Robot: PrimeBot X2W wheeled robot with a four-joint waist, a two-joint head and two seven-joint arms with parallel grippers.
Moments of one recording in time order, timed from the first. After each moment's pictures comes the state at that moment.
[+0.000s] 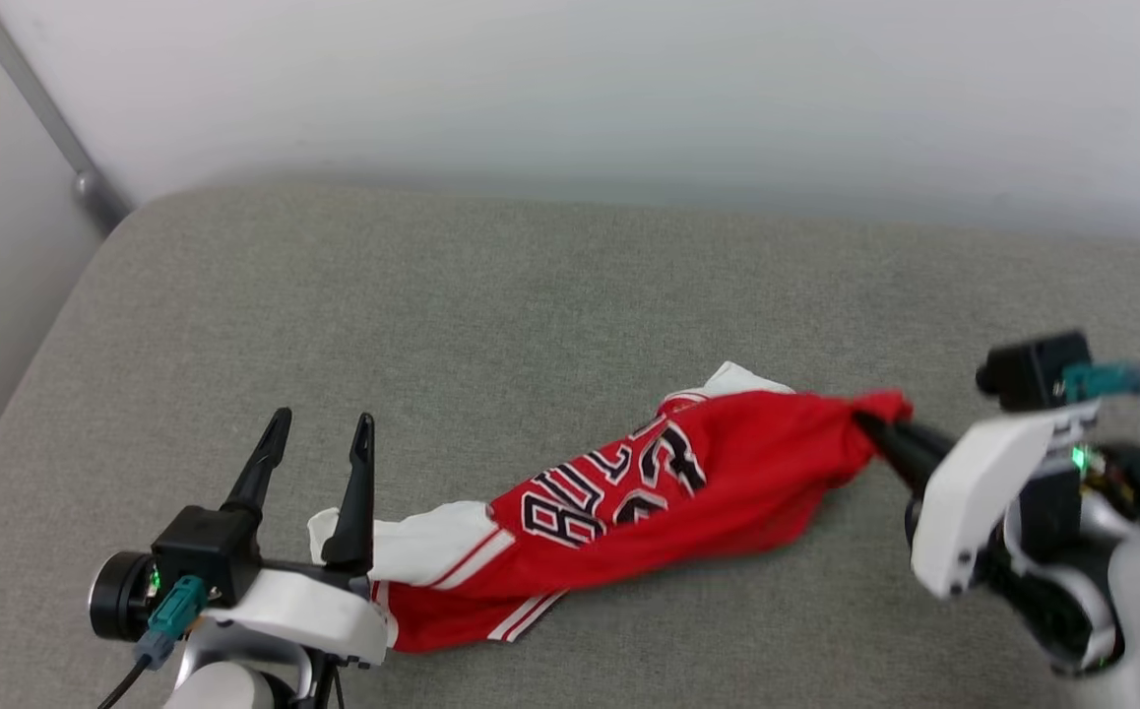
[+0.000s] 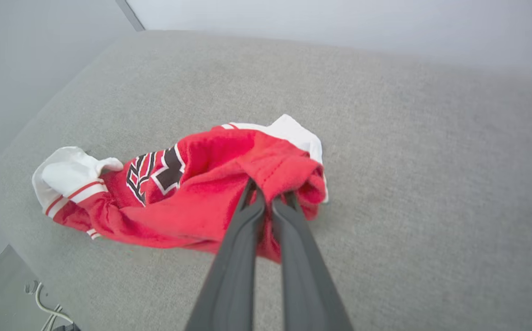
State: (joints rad) left arm -0.14 0.44 -0.44 0.02 -0.52 0.26 -0.26; right arm -0.21 -0.21 0.12 -0.05 0.45 0.13 0.65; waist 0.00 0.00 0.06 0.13
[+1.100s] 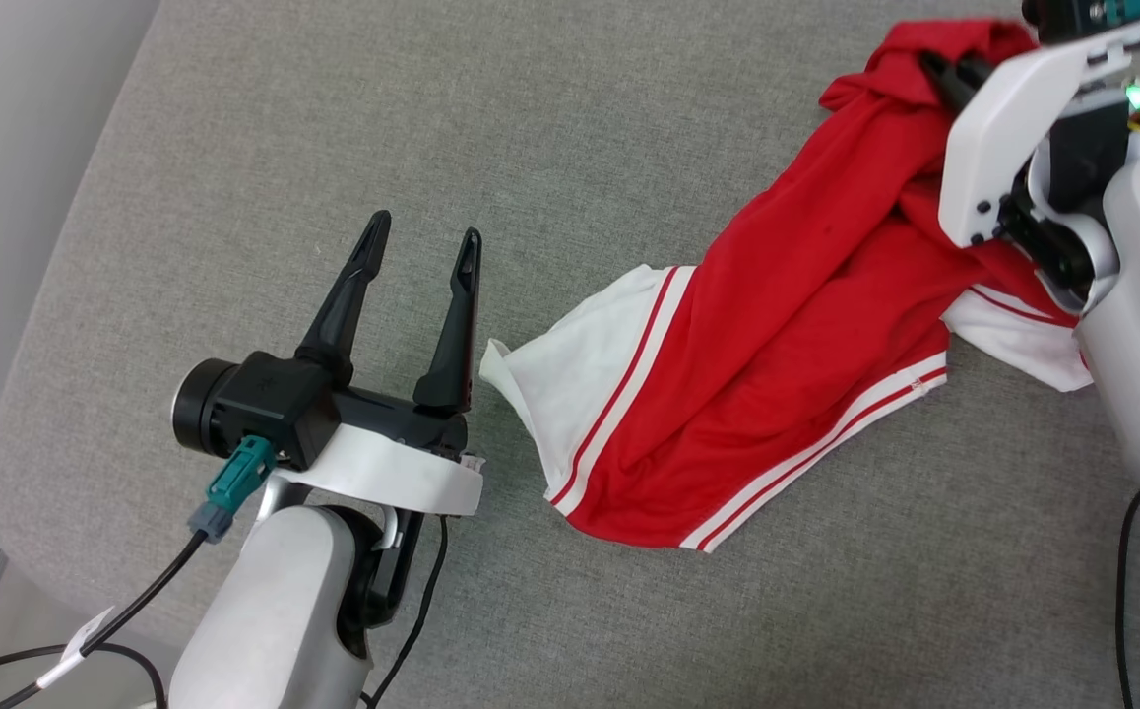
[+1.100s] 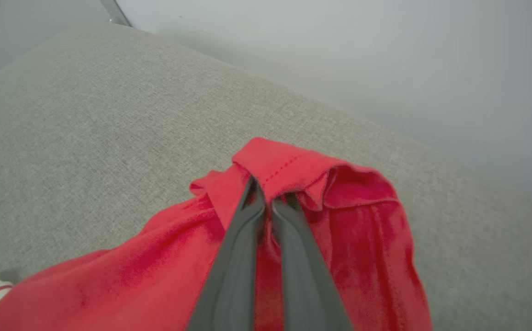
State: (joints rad) left arm -0.39 0.19 -0.33 0.06 -0.34 0.04 -0.26; right arm -1.04 -0.29 0.40 0.77 0.41 0.13 0.26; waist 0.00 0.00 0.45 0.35
